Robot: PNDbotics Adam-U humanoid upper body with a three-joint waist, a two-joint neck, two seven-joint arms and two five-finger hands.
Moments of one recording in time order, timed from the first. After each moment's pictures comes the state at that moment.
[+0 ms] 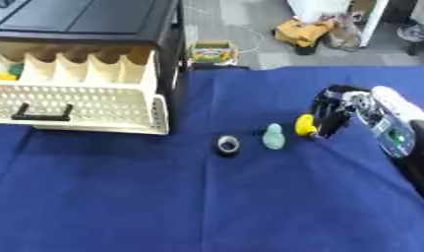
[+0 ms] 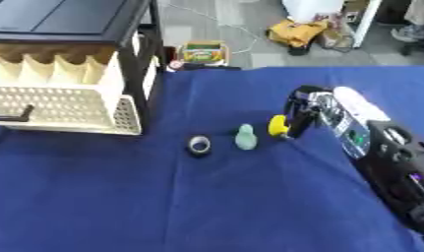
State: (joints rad) left arm -0.60 0.75 -0.01 -1.99 -0.17 0.28 0.05; right arm -0.87 -0.66 0.28 -1.13 0.74 0.40 0.63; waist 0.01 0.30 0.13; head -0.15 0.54
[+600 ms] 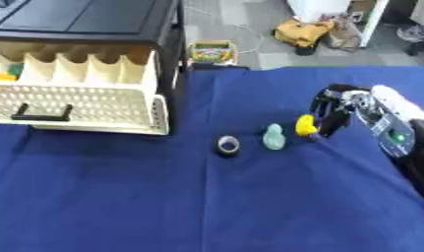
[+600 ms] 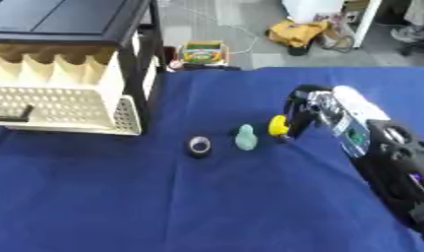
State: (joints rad) left arm -0.59 0.75 -0.01 -1.99 -0.17 0.28 0.06; right arm -0.88 -0.66 0.28 -1.13 0.74 0.40 0.63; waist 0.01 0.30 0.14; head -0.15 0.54
